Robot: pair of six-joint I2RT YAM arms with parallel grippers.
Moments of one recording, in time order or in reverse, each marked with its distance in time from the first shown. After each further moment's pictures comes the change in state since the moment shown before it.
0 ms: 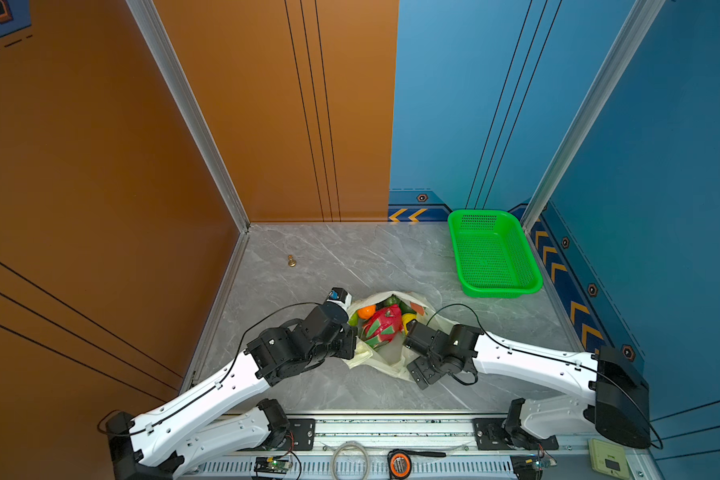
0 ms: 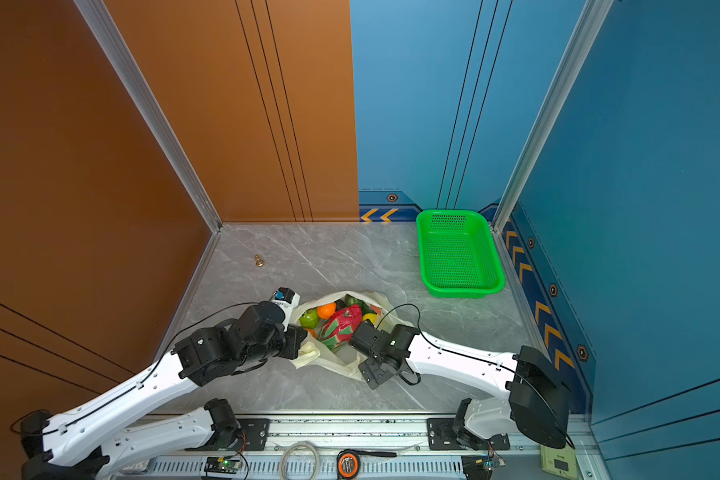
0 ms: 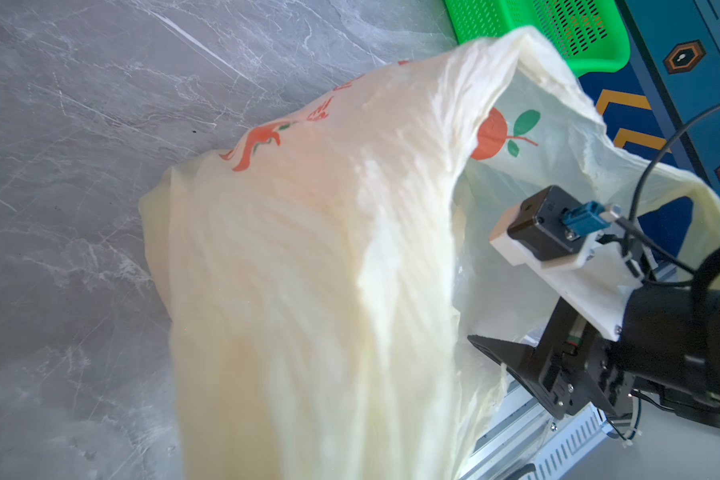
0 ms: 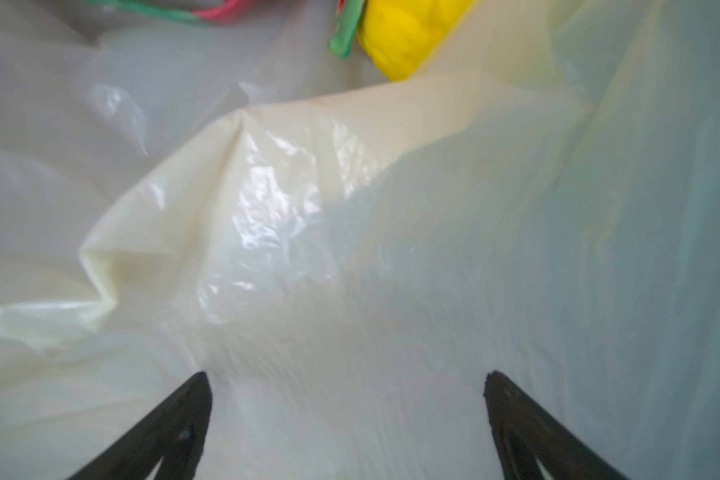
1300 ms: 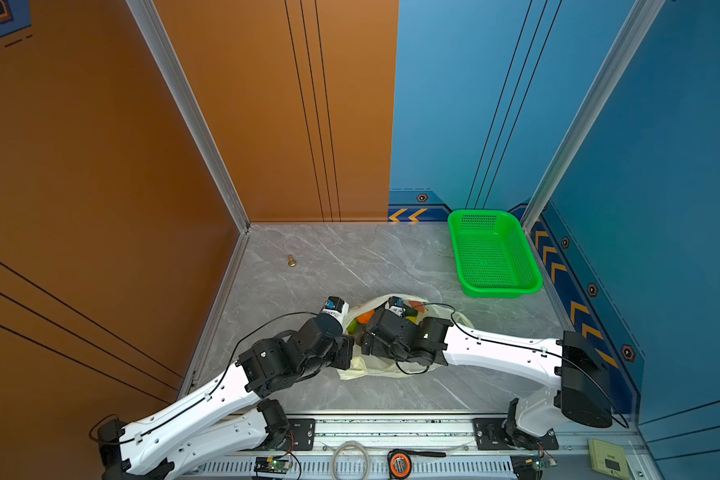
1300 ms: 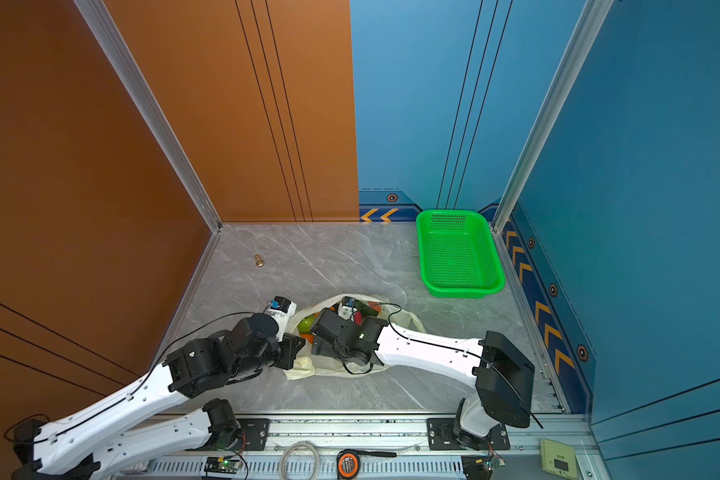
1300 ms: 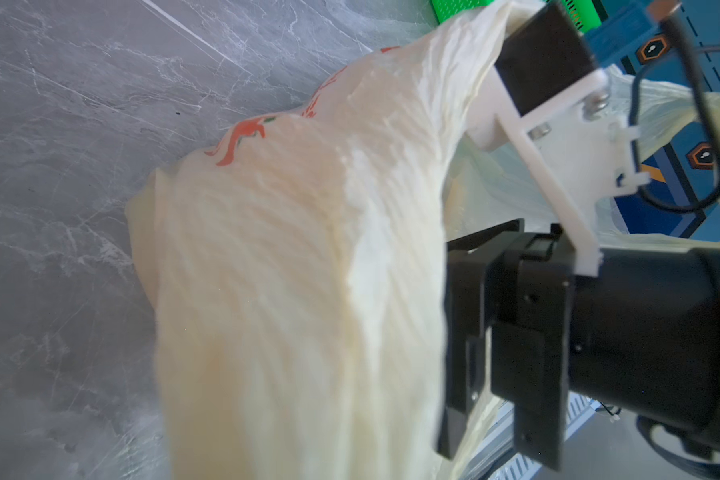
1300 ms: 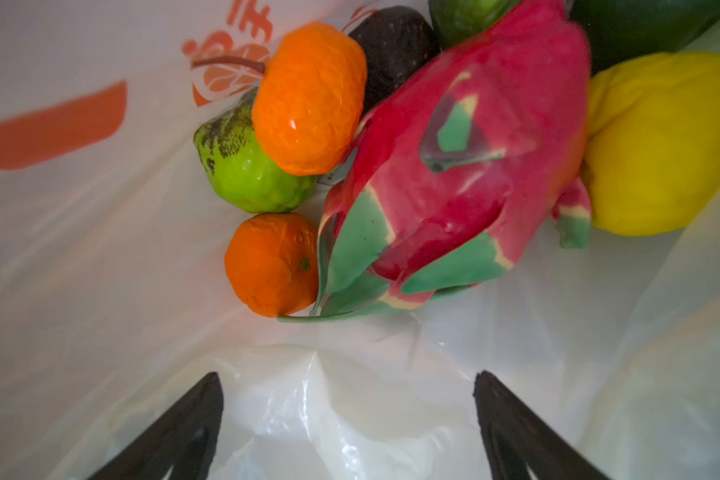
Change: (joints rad) left arm -0.048 -0.076 -0.069 0.023 -0.007 -0.027; right arm 0.077 0.212 0.250 0.349 -0.004 0.708
